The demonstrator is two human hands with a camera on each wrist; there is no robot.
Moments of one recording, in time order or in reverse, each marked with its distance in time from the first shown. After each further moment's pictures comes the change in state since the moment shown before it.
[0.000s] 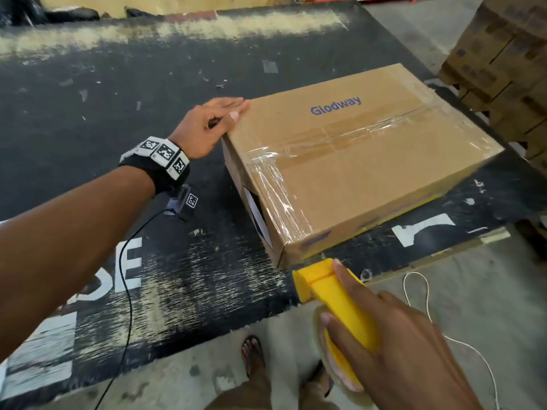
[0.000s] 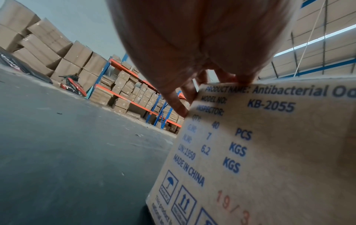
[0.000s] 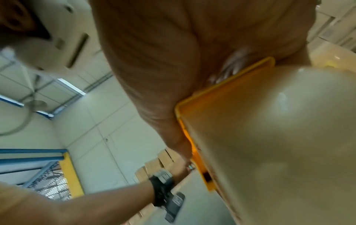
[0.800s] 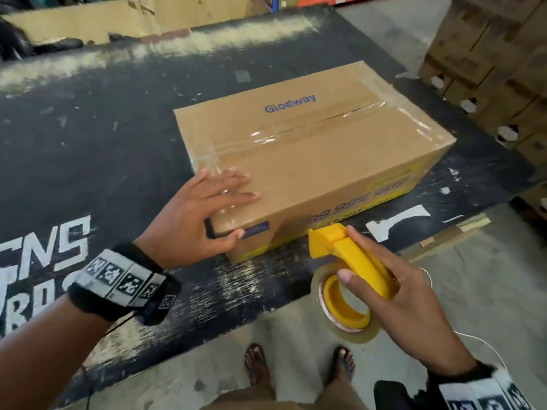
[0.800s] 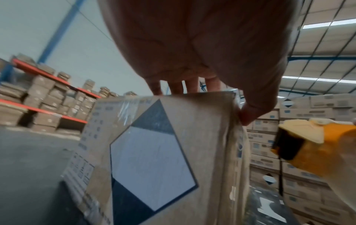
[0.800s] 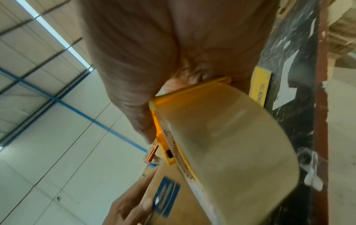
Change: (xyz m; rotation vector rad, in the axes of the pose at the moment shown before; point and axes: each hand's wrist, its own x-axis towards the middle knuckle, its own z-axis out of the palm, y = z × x) left_hand -0.110 0.141 0.047 0.260 -0.192 0.127; right_hand 0.044 0.108 0.014 0.808 0.209 -0.190
